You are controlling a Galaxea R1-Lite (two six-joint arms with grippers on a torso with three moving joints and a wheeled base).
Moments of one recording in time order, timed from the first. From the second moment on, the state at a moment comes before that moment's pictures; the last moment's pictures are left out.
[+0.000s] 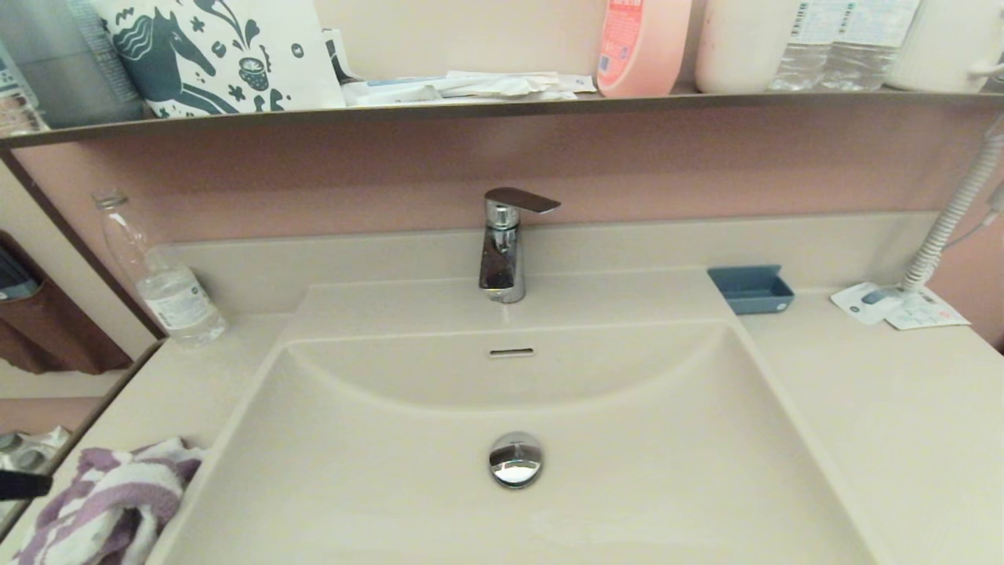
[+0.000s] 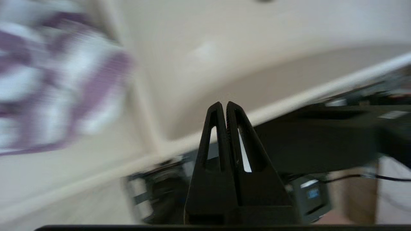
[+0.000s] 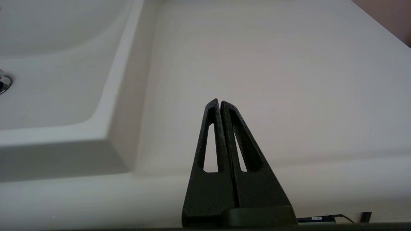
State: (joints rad) left arm 0.55 1.20 -1.41 1.47 -0.66 0.61; right arm 0.00 0.00 0.00 0.00 -0.01 0.02
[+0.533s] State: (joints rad) left arm 0.52 0.86 -1.20 1.52 -0.84 0.61; right arm 0.00 0.00 0.00 0.00 -0.01 0.02
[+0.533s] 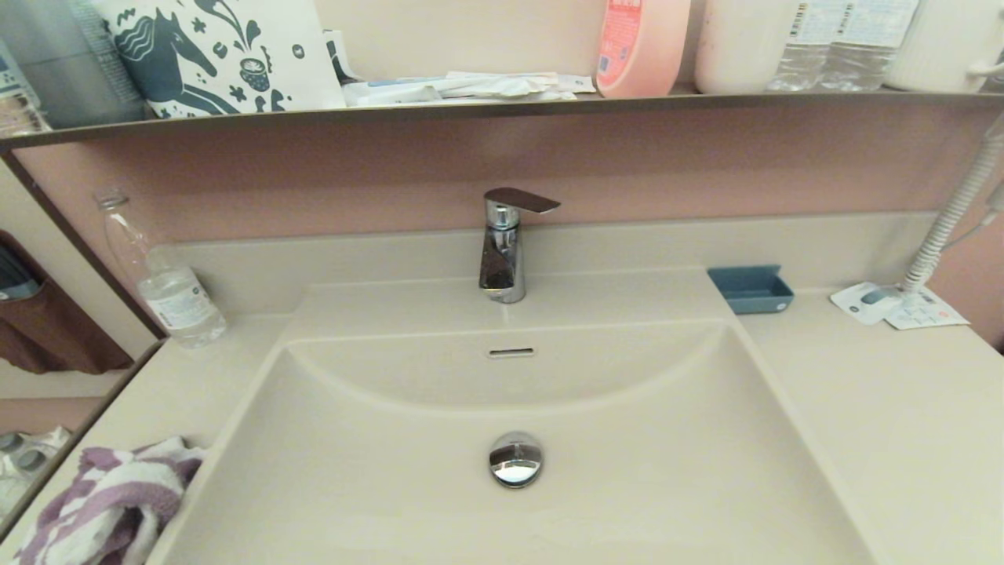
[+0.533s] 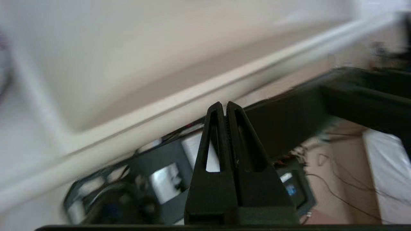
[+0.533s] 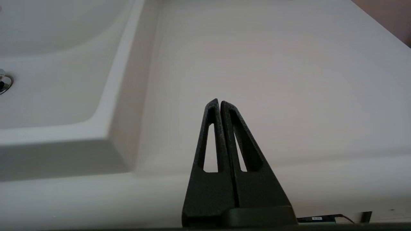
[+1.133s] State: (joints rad) left arm 0.33 0.71 -1.18 1.52 -1.12 0.74; right arm 0.00 0.00 0.00 0.00 -0.01 0.02
